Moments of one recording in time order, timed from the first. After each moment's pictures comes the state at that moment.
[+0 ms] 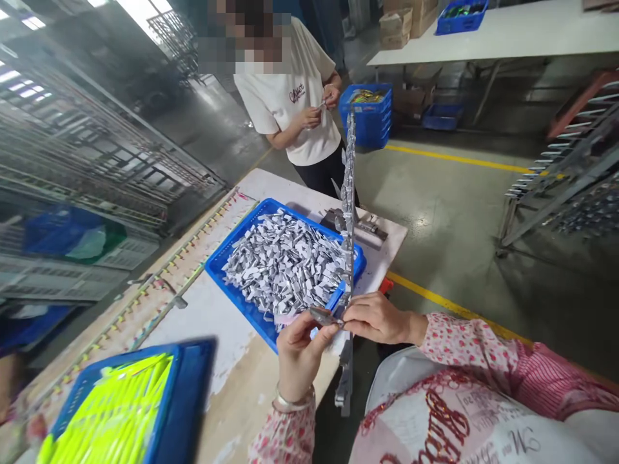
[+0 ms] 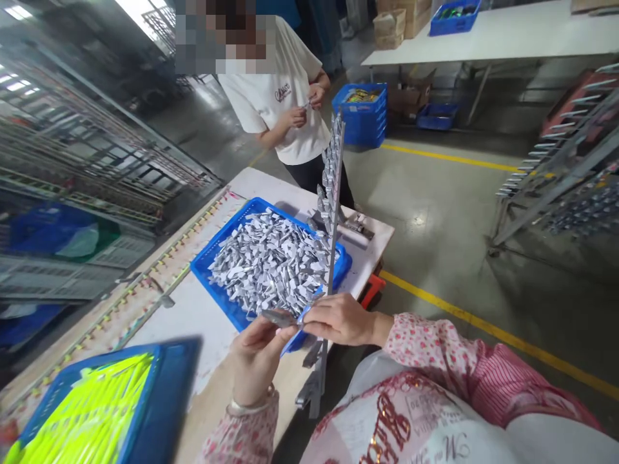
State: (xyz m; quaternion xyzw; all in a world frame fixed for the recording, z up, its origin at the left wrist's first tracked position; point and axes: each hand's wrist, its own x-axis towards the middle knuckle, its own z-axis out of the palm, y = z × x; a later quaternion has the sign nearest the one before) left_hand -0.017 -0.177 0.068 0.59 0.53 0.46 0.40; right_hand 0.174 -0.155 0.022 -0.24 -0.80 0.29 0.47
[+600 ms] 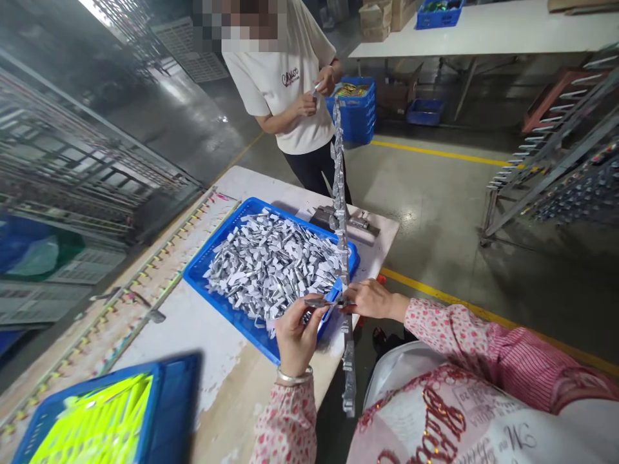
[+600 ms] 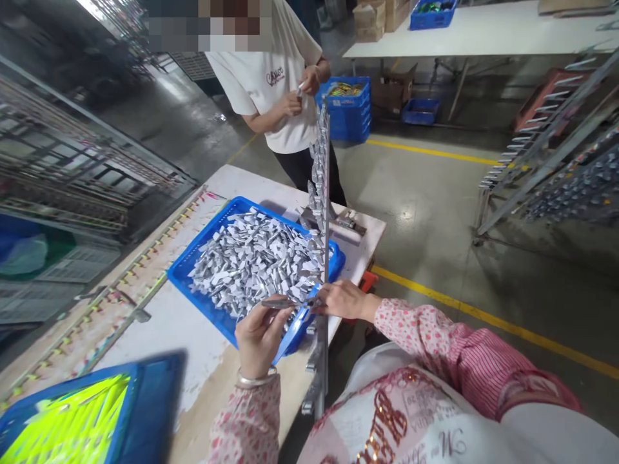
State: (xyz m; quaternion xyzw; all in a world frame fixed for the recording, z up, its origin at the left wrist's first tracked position) left_hand -0.032 -0.143 0.042 0.75 0.50 0.39 0.20; right_hand 0.162 -0.123 -0.034 -0.41 -0.89 0.15 0.15
